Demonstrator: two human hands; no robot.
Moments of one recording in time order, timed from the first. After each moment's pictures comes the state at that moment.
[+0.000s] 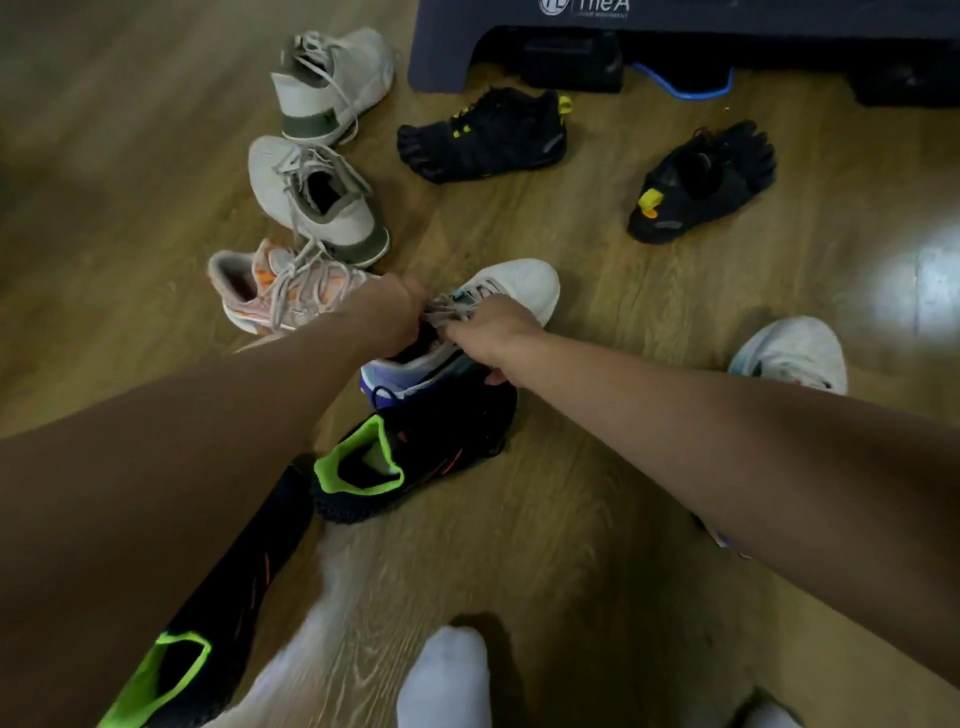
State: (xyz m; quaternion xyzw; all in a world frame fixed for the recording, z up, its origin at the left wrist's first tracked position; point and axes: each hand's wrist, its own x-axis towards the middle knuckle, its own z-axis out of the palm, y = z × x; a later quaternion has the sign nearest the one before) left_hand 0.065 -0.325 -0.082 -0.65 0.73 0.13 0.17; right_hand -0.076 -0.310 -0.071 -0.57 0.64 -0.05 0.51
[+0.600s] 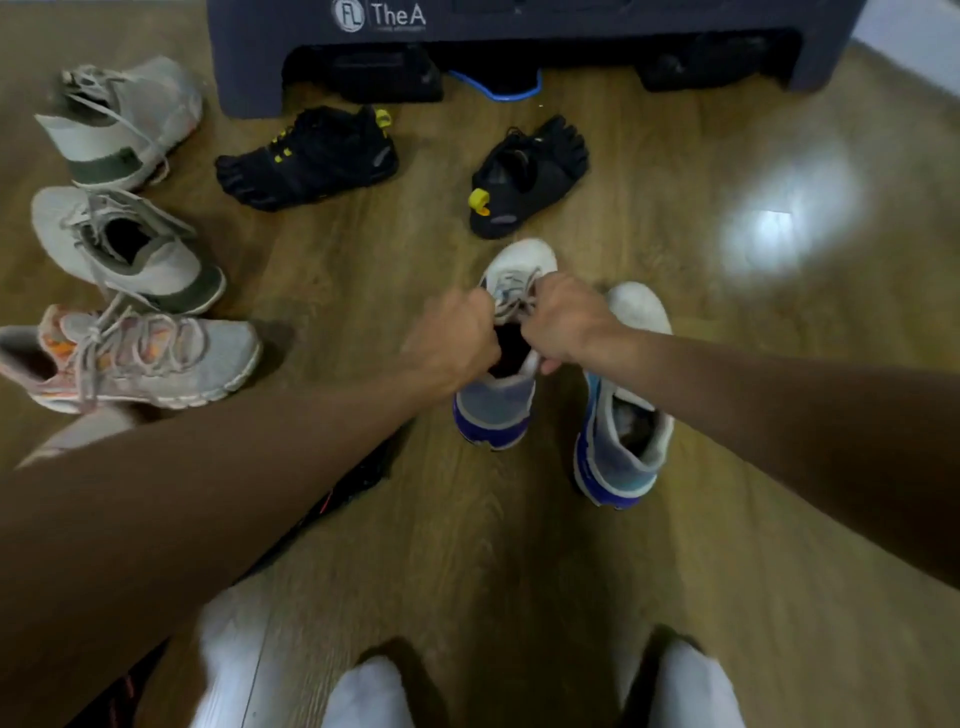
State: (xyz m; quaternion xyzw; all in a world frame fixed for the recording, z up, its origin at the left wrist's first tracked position) left_hand -0.138 -0.312 -0.073 -0.56 0.80 0.19 -0.02; right_hand -0.267 -0.310 -0.057 -0.57 0.75 -0.04 0.32
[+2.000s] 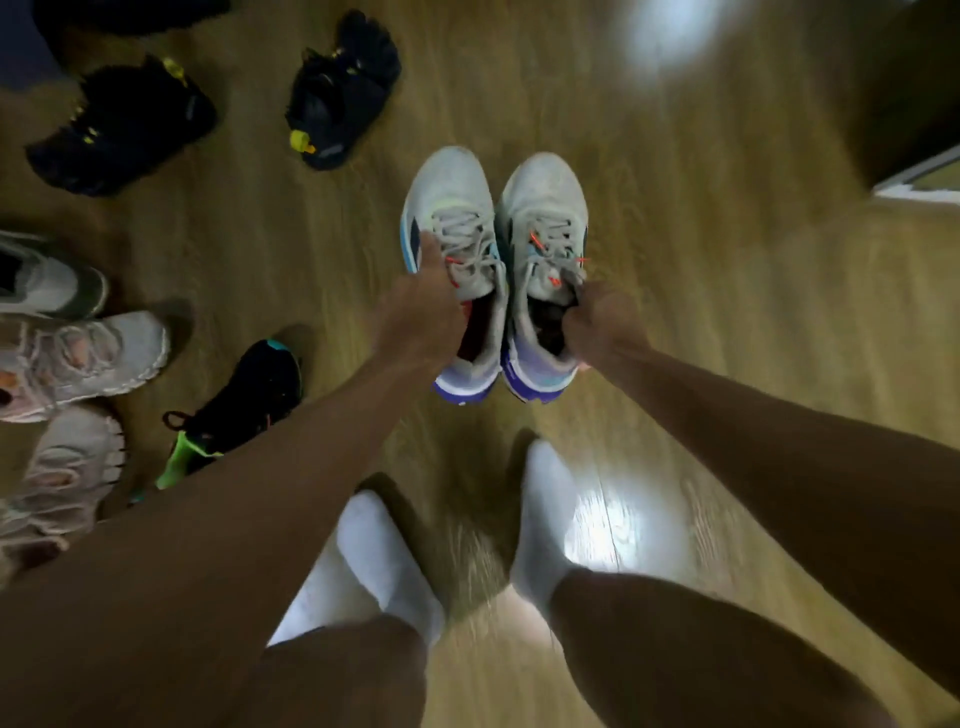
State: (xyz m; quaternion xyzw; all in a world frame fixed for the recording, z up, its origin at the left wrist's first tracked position) left_hand -0.241 -0.200 0.070 -0.58 0.76 0.29 0.02; right_hand -0.409 -0.126 0.062 -0.38 0.87 -0.05 0.31
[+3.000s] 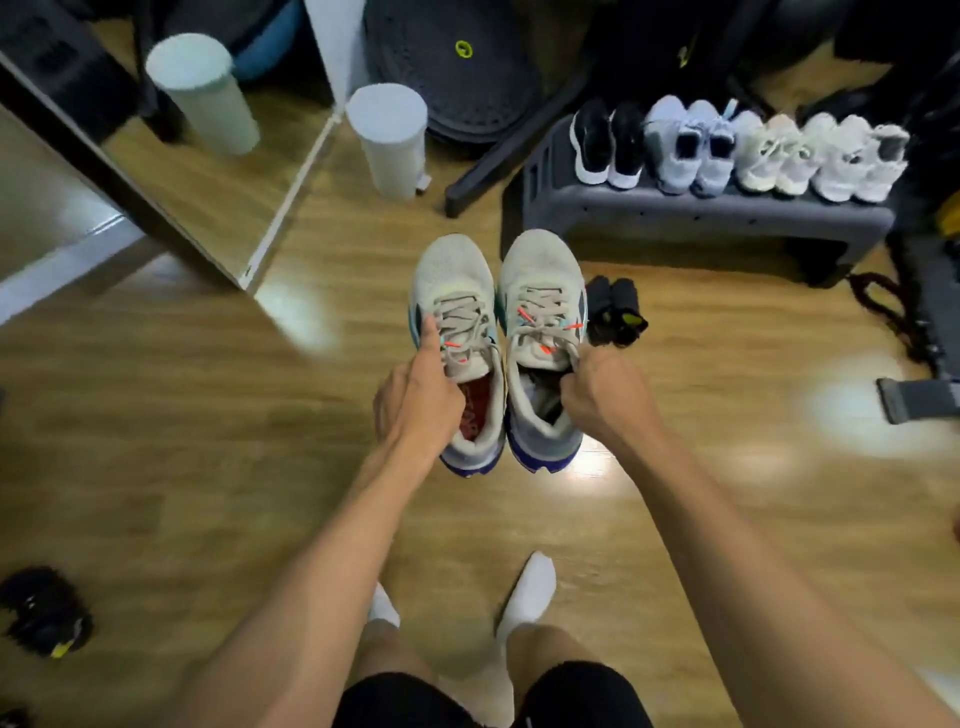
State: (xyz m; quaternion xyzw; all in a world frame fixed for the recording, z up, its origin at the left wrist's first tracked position) left_hand -0.394 0.357 0.602 -0.03 0.96 0.25 0.13; right_hand -0.365 0.541 0.612 0.19 0.95 -0.18 0.14
